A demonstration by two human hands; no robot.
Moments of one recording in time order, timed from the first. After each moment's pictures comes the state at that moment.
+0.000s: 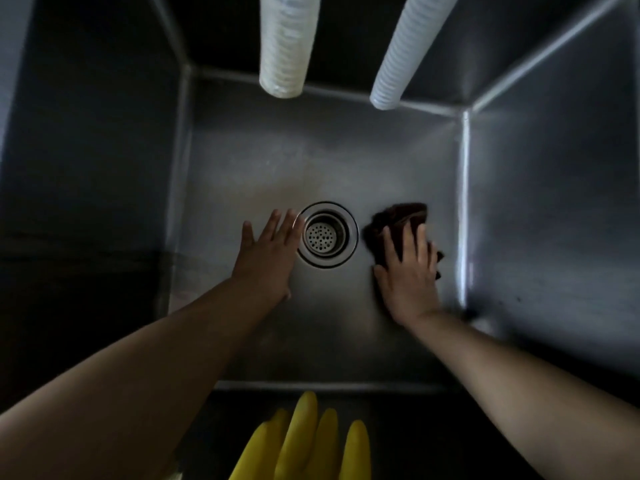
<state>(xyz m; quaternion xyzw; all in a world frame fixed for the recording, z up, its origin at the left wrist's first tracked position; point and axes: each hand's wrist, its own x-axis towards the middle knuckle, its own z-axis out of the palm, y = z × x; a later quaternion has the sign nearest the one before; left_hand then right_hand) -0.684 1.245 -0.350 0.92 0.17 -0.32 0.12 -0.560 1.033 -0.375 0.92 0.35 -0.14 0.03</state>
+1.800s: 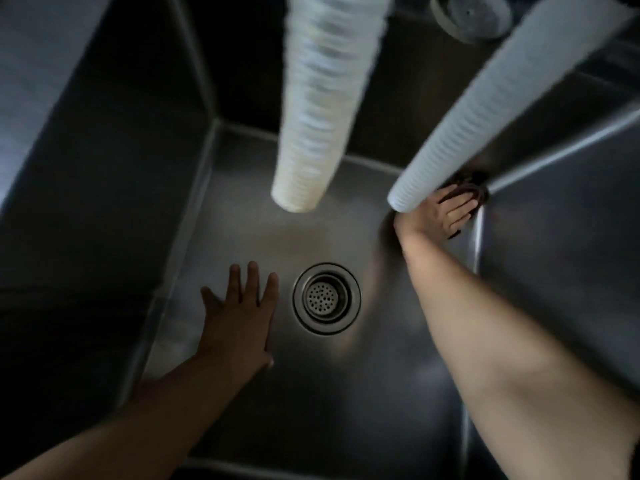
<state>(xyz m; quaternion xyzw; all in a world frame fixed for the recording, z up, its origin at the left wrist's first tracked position) -0.698 1.253 -0.349 0.89 0.27 -0.36 0.10 -0.403 1.193 -0.382 0.99 0.01 -0.06 -0.14</state>
